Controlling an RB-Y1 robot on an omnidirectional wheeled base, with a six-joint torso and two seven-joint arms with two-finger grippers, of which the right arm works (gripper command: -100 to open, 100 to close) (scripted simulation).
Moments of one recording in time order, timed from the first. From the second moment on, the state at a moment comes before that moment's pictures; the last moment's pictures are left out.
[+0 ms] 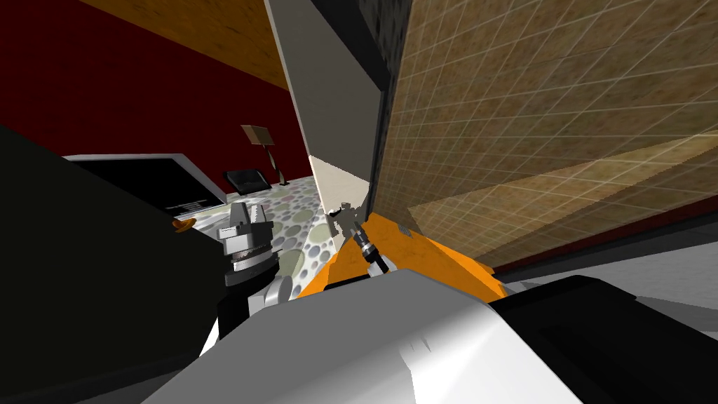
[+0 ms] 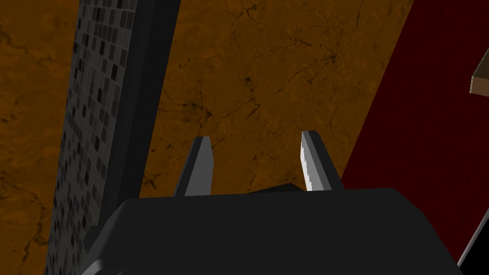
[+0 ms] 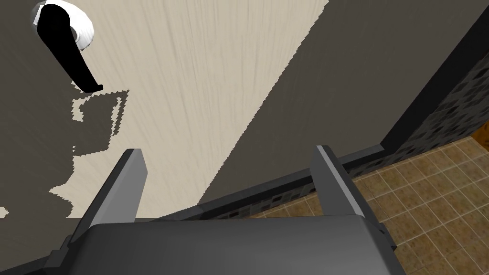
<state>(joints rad) 0.11 -0.18 0.47 -1.37 -0.05 -0.67 -0.18</state>
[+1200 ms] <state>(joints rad) 0.00 -0.22 0.60 -1.08 -0.07 -0.74 -0.18</state>
